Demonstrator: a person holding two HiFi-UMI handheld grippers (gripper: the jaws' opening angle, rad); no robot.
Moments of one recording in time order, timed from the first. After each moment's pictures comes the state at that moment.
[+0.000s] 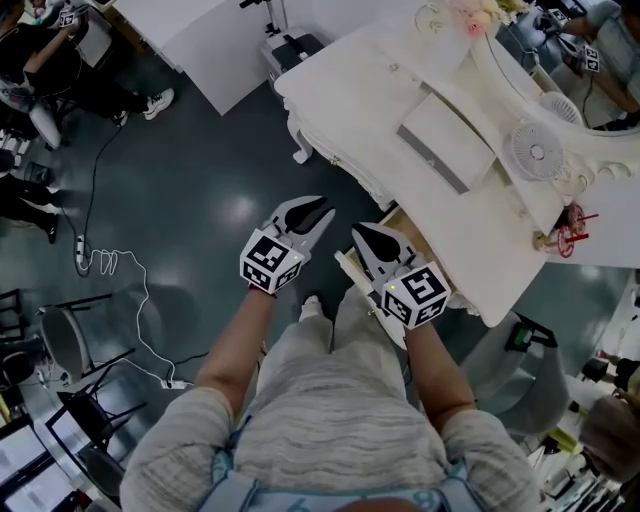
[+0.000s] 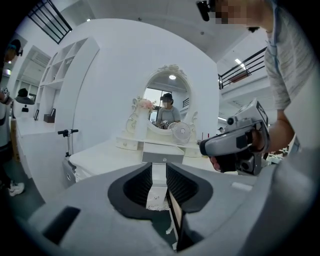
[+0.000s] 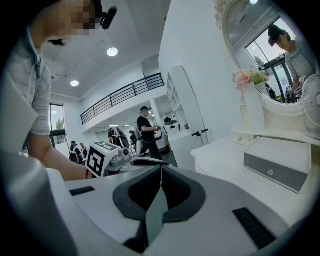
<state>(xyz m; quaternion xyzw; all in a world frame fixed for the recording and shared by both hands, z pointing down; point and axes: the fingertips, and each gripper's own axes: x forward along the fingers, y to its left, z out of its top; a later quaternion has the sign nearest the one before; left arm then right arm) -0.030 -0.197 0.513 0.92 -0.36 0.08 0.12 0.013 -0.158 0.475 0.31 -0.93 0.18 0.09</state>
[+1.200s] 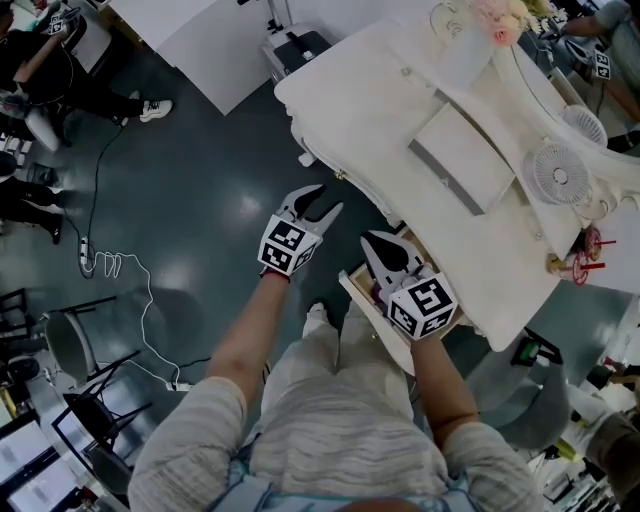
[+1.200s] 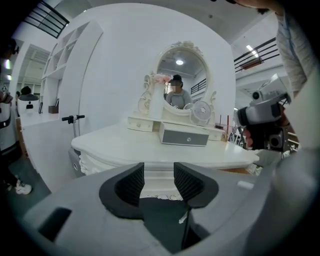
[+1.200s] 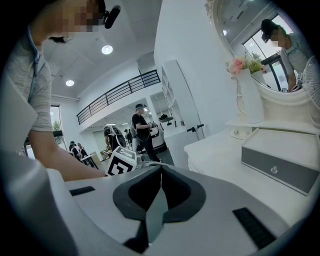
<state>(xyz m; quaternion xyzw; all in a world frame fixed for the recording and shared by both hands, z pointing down) -0.038 -0.287 0.616 0.90 -0.38 0.16 0.15 0.018 -0.208 0.517 0.32 -0.92 0.20 0.10</state>
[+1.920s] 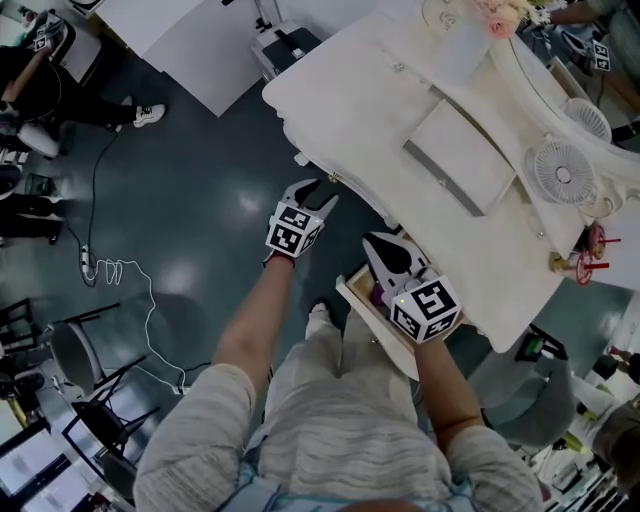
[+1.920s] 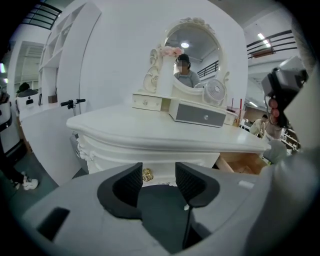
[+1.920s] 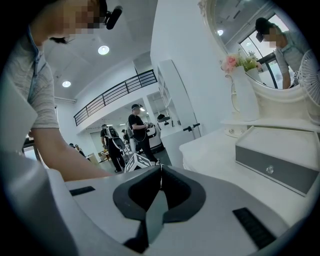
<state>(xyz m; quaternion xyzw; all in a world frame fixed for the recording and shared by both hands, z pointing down) -0.038 -0.328 0.693 0.87 -0.39 0.24 0.19 0.033 -0.226 0.525 0.33 -0.91 0.21 0.10</state>
